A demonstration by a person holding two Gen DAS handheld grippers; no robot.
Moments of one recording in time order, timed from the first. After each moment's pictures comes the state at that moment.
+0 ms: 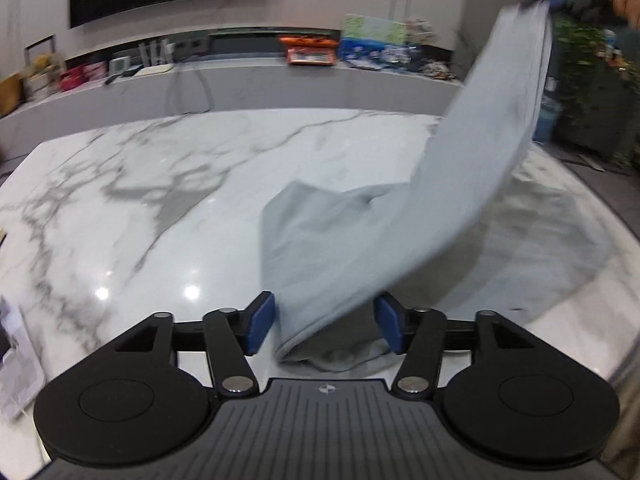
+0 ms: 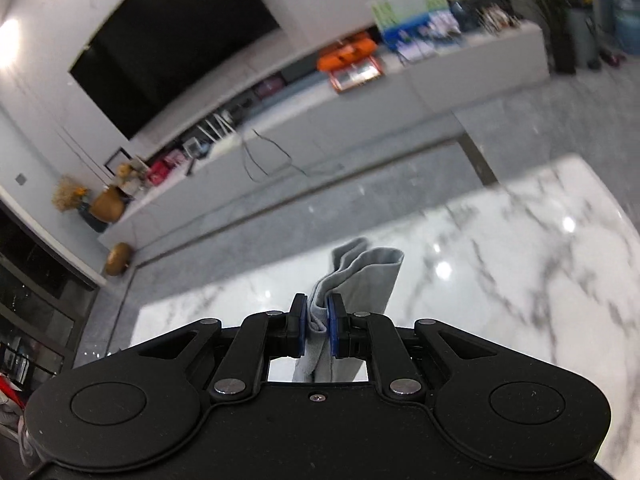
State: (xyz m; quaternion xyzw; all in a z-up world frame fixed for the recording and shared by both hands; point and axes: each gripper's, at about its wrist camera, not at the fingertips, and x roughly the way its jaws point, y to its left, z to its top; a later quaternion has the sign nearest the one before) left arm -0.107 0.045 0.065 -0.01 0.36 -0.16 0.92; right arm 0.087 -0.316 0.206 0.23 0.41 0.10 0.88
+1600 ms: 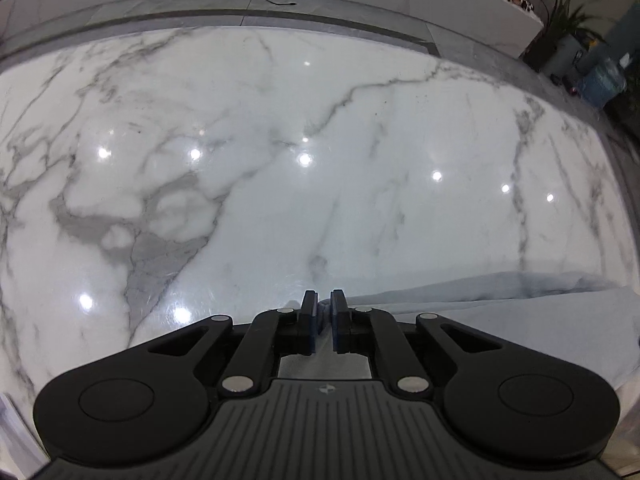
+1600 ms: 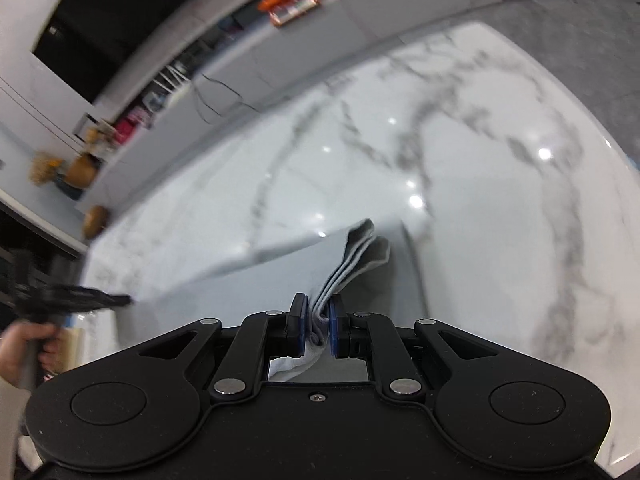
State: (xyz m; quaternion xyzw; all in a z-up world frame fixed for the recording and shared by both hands) left arm 0.114 0.041 0.053 -0.04 0.58 -0.07 0.81; right arm -0.010 -0.409 0.054 0.24 0.48 0.08 0.84
